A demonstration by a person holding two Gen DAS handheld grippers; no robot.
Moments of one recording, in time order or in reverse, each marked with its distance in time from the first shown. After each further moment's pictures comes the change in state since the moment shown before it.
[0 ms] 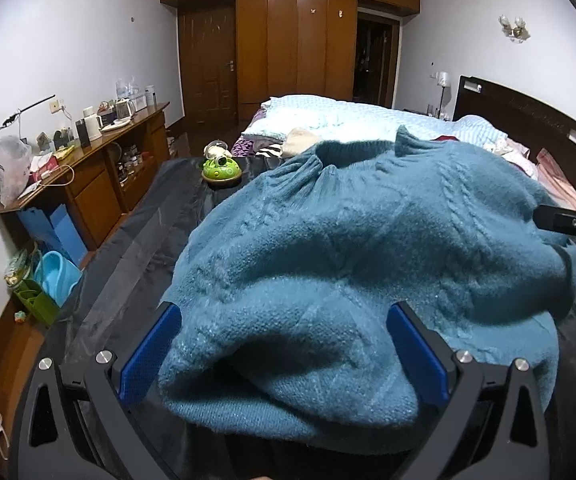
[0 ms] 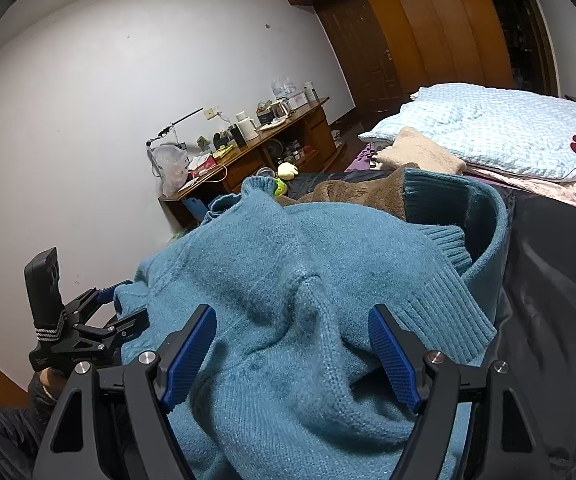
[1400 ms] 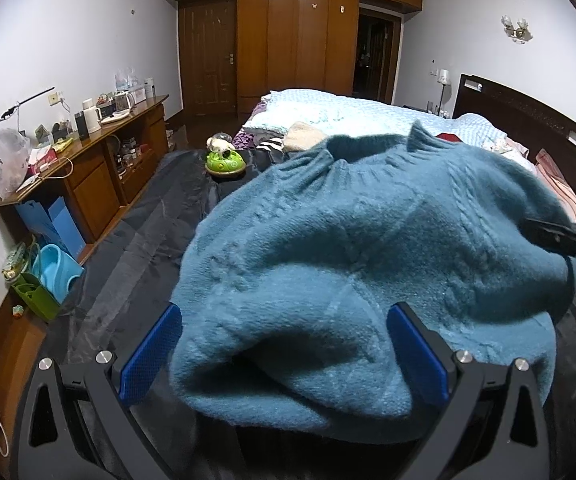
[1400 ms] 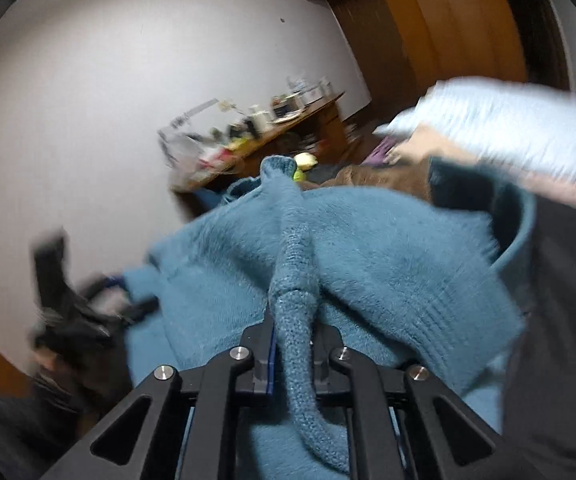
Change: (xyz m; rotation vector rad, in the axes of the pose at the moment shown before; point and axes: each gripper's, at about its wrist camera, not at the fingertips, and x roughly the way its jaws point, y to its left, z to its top) left arm -0.004 0.010 0.003 0.008 0.034 0.018; right arm -0.018 0.040 -0.012 -0.154 -0.008 -0.096
